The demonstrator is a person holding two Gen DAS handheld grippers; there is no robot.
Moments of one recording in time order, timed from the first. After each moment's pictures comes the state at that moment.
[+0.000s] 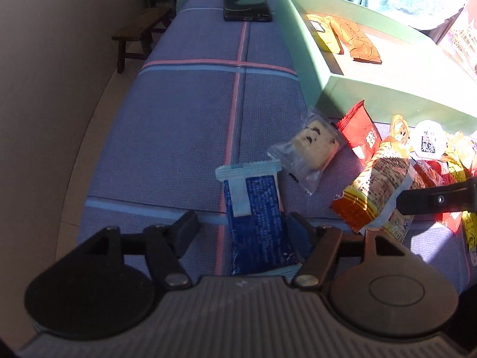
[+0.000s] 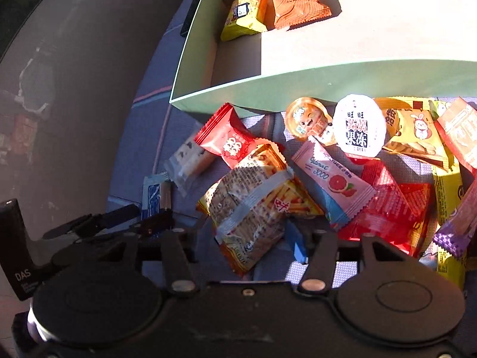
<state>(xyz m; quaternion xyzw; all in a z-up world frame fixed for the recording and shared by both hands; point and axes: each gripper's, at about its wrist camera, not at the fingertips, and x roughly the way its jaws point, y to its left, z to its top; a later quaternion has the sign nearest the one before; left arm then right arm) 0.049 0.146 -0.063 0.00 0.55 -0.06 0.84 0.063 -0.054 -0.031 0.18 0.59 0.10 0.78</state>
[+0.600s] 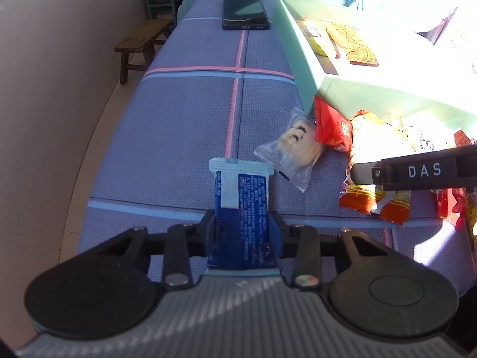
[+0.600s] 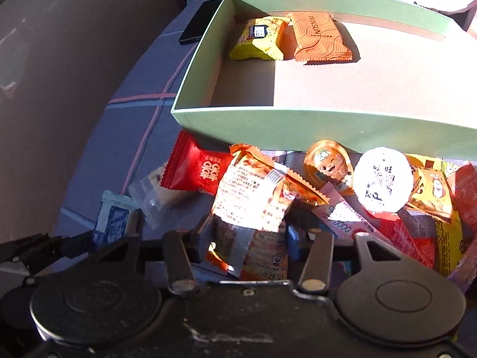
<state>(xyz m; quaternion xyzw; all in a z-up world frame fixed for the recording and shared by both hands) 0.038 0.141 -0.064 0.00 0.52 -0.05 0.85 0.087 0.001 -0.052 0.07 0.55 0.05 0.83</state>
